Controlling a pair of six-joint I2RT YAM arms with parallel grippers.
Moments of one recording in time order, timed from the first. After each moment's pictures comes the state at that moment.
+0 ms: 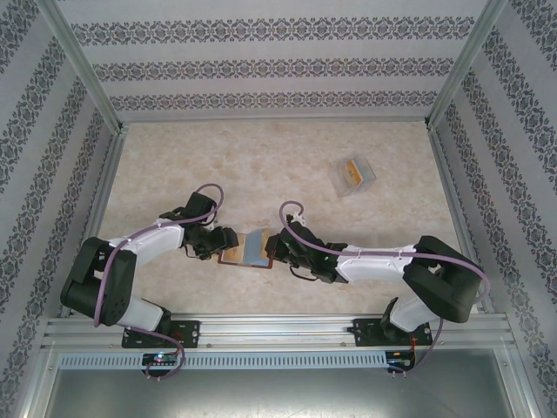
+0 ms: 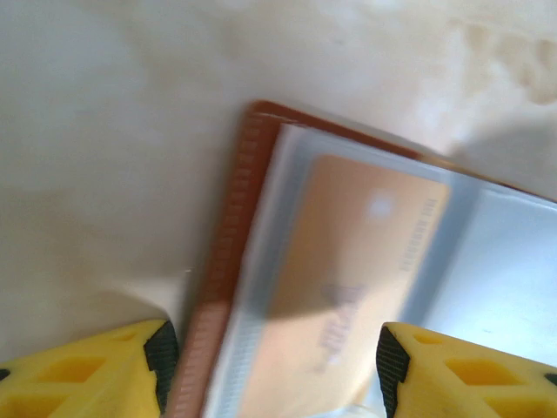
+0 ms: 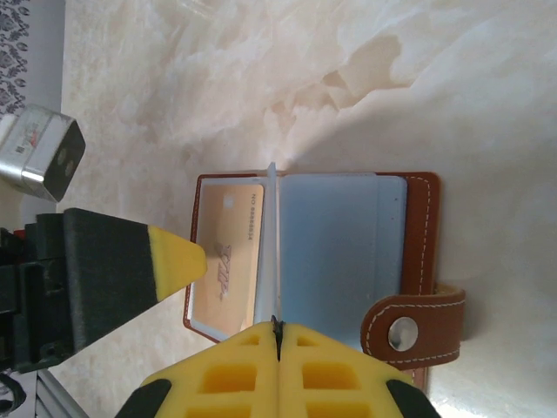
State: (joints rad) left arm -0.33 1.45 0.69 -0.46 0.36 -0.67; right arm 0.98 1.50 0.63 0.22 0.06 1.17
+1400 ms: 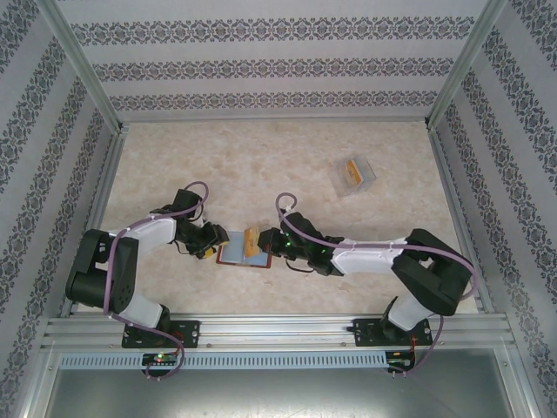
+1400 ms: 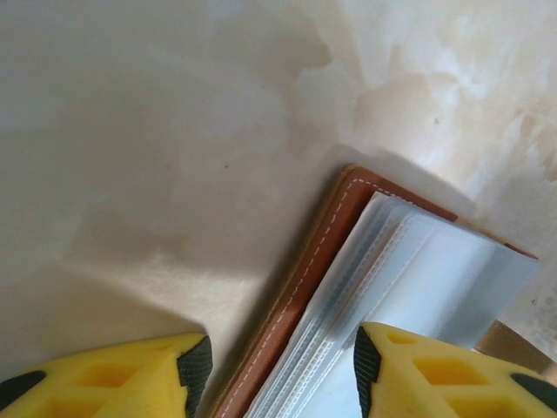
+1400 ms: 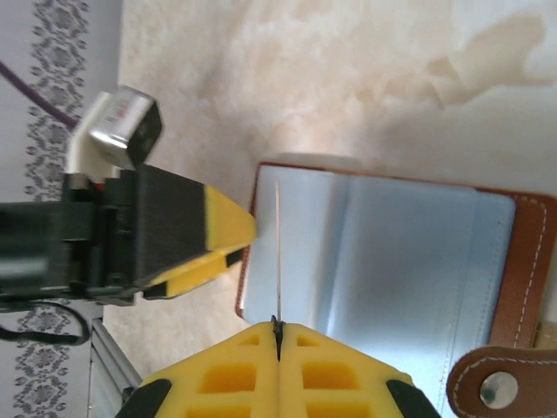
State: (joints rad) left arm -0.18 1.54 0.69 -0.47 0.47 -0.72; right arm 0.92 1.55 0.66 0.33 -0.12 1.12
